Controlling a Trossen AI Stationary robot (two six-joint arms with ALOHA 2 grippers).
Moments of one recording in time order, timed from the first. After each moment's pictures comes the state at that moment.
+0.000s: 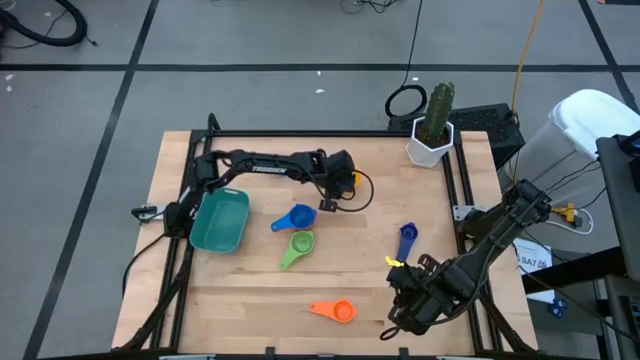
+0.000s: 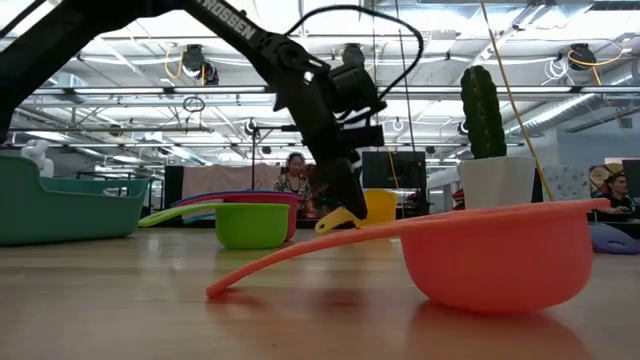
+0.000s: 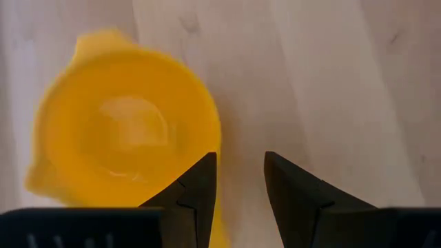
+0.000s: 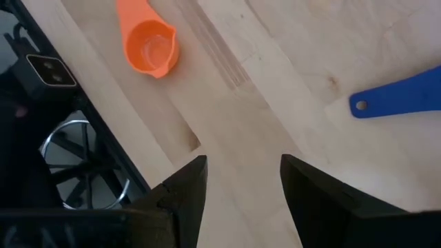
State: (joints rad) left arm 0.27 2.19 1.64 -0.46 0.01 0.56; right arm 0.75 1.61 1.48 -1.23 0.17 1.37
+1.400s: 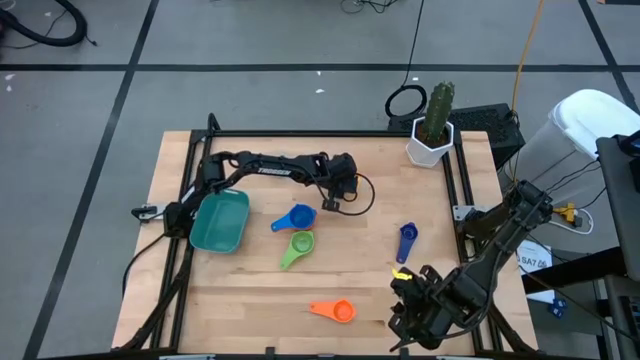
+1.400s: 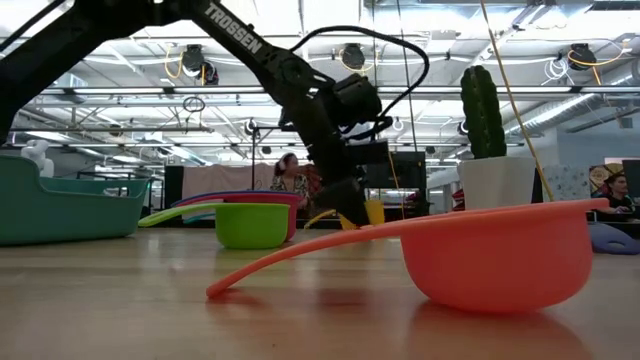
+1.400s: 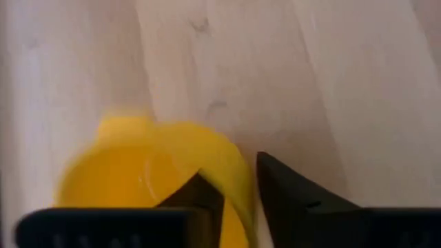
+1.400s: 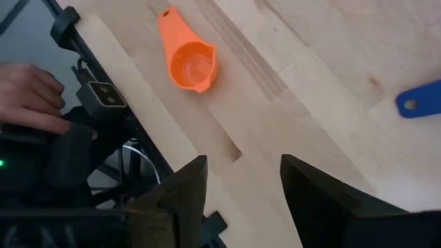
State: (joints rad) left arm 0.27 2.25 1.64 -0.38 -0.04 0.60; right arm 0.82 1.61 1.48 -1.12 0.27 1.51
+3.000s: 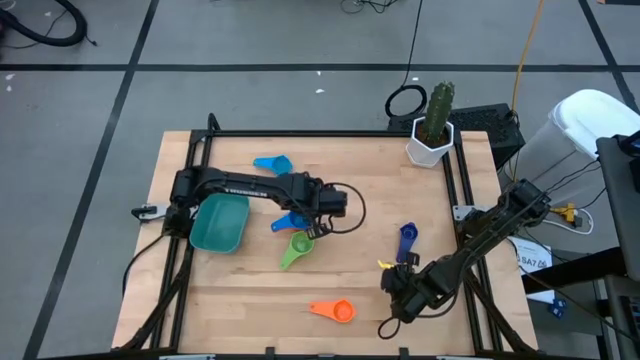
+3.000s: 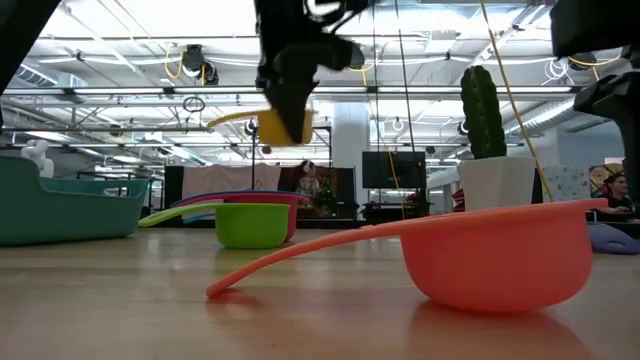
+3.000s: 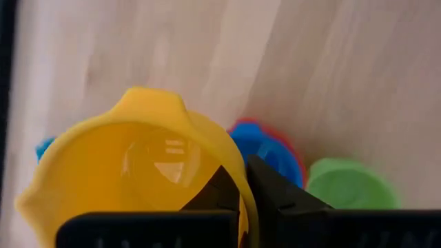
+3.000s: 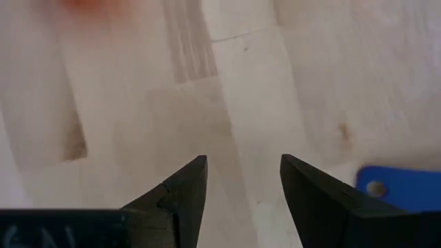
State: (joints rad) left arm -0.02 2.02 1.81 -1.22 -0.28 -0.31; right arm 0.72 1.61 0.97 -0.72 0.22 0.96
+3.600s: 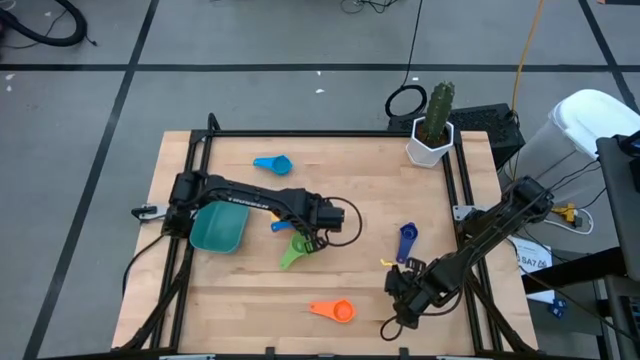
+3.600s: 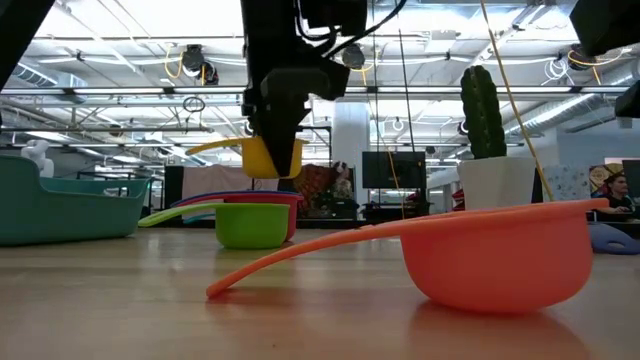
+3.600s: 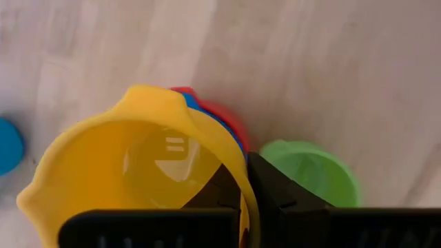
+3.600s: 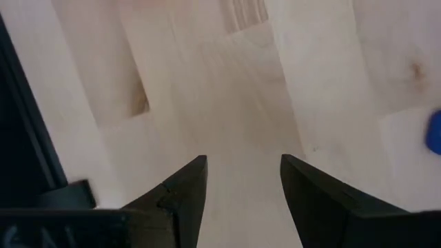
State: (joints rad) left arm -0.08 2.02 1.67 -1.10 -0.20 -0.41; right arm 0.73 1.56 0.97 -0.71 0.03 1.05
